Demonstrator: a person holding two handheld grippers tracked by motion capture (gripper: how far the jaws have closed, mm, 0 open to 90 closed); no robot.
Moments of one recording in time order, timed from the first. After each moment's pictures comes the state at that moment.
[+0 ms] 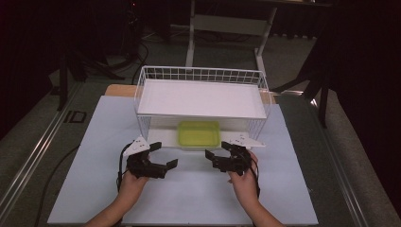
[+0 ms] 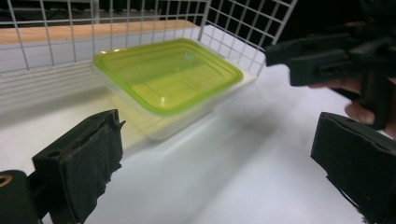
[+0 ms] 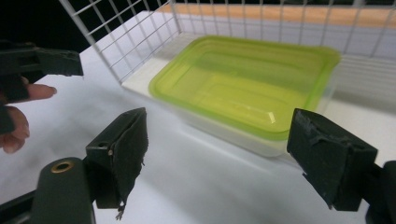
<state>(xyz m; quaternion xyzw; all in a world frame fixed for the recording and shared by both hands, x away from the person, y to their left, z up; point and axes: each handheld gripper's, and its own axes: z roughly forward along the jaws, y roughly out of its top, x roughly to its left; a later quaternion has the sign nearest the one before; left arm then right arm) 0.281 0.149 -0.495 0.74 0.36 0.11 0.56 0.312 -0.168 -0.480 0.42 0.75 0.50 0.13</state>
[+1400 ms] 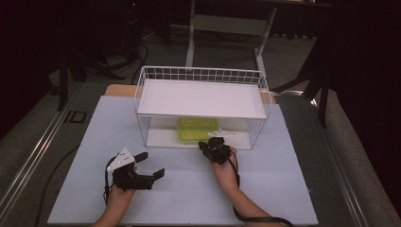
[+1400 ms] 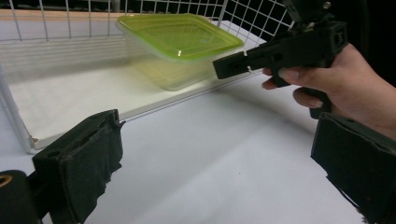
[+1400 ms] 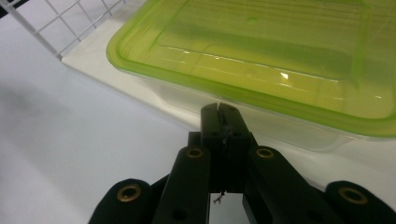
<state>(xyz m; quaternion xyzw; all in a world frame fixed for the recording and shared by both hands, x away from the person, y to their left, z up) 0.255 0.181 -0.519 0.72 0.39 0.13 0.56 0.360 -0.117 -0.522 0.45 0.78 0.42 0.13</state>
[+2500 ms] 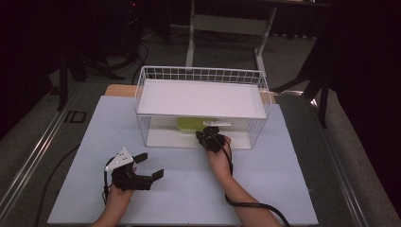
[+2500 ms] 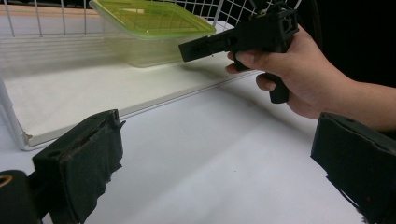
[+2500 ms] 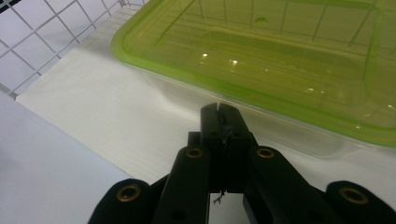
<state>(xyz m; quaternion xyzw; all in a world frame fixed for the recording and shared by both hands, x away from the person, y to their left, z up) 0.254 0.183 -0.519 0.72 0.39 0.11 0.57 0.400 -0.100 -0.524 0.46 0.77 0.42 0.16</state>
